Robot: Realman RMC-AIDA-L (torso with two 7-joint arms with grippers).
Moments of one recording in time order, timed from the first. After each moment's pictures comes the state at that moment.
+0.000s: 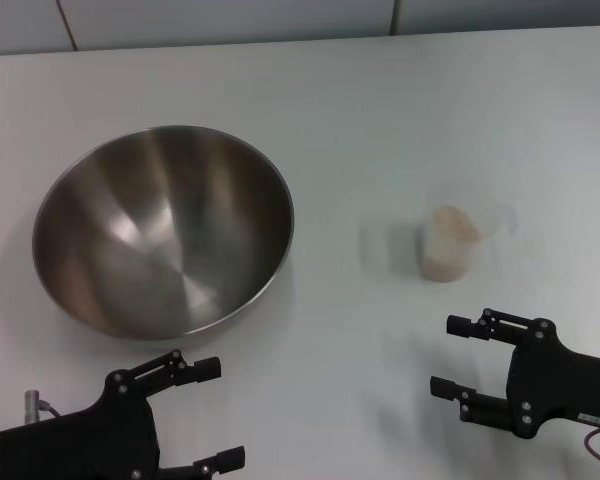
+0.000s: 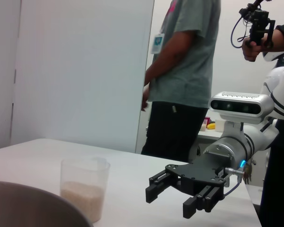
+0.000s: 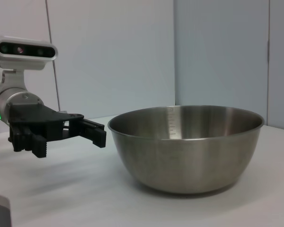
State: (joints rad) left arm -0.28 -2.06 0.81 0.32 1.90 1.79 -0.73; right arm 0.30 2.07 -0.33 -0.31 -2.24 -1.68 0.62
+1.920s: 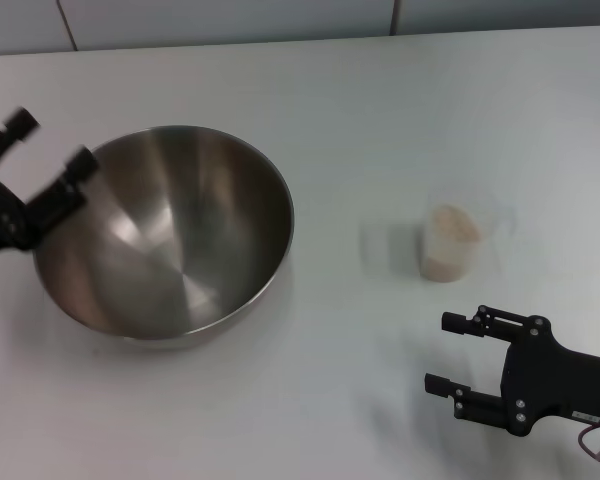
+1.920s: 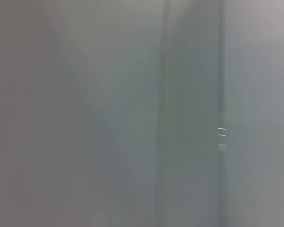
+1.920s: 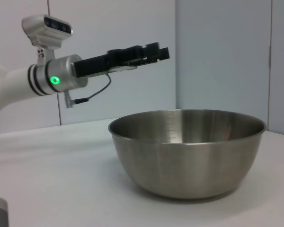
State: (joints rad) left arm -0.39 -2.07 0.07 0.26 1.89 1.74 -0.71; right arm 0.31 2.08 -0.33 -0.30 -2.23 -1.68 0.59
